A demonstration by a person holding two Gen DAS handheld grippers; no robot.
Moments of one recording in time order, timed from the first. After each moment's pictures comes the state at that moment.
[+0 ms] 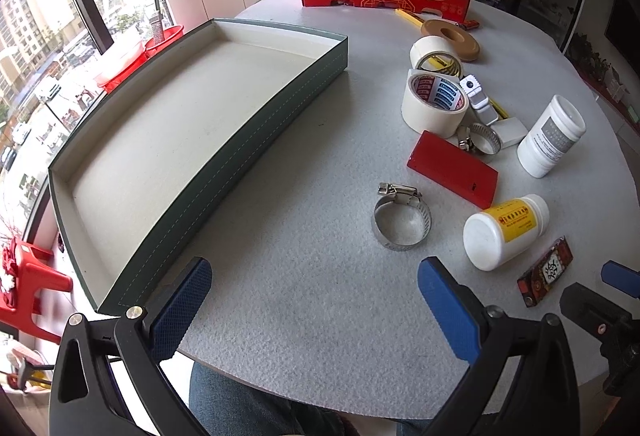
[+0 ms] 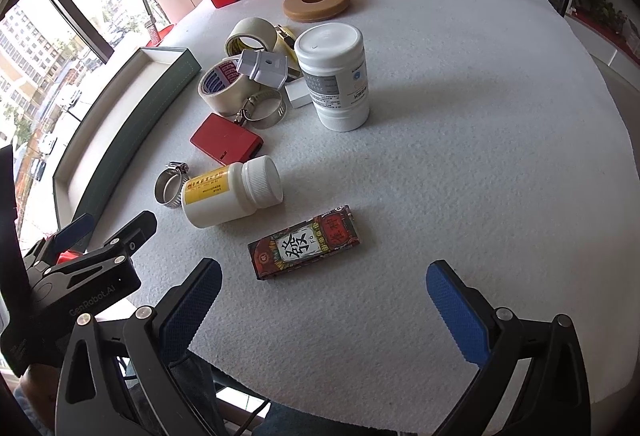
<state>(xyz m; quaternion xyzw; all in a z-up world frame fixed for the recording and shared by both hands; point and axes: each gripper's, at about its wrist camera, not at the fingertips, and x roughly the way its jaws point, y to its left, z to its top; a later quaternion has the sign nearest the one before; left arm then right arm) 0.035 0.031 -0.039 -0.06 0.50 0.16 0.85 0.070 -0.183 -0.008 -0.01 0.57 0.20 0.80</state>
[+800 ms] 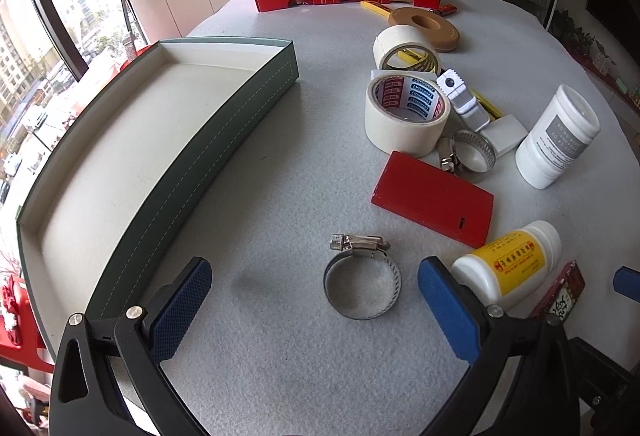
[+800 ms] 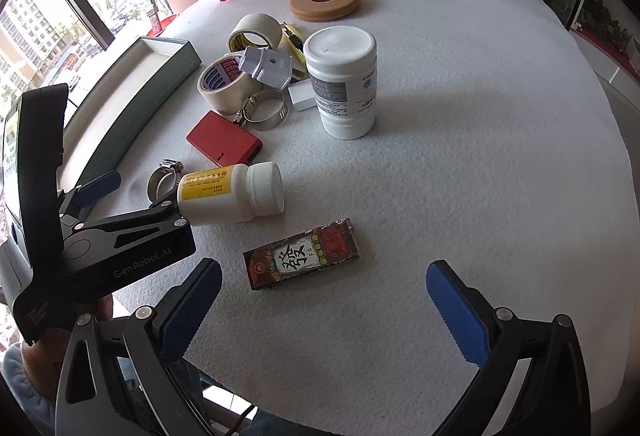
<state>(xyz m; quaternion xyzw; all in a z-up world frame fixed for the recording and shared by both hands) 0.083 0.016 -0.057 -0.02 0.50 0.14 0.85 0.075 -0.173 -0.010 -0.04 0.57 0.20 0.80</state>
